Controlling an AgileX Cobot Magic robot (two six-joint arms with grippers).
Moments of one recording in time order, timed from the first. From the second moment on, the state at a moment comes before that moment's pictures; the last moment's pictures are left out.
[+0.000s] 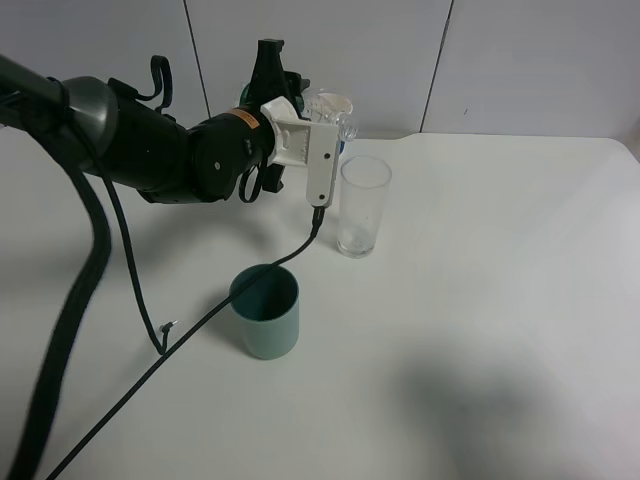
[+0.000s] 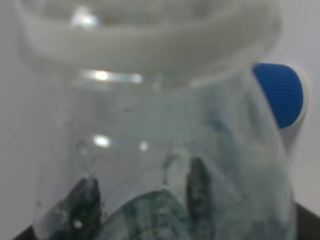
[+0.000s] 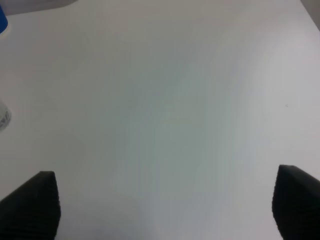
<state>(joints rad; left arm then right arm) -0.67 1.98 -1.02 -0.49 -0.74 1.84 -0.13 0.00 -0.48 0.08 1.05 -0.02</state>
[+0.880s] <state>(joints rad) -0.67 2.00 -1.02 -0.49 -0.76 1.90 -0.13 0.00 -0.48 0.08 1.05 -0.02</state>
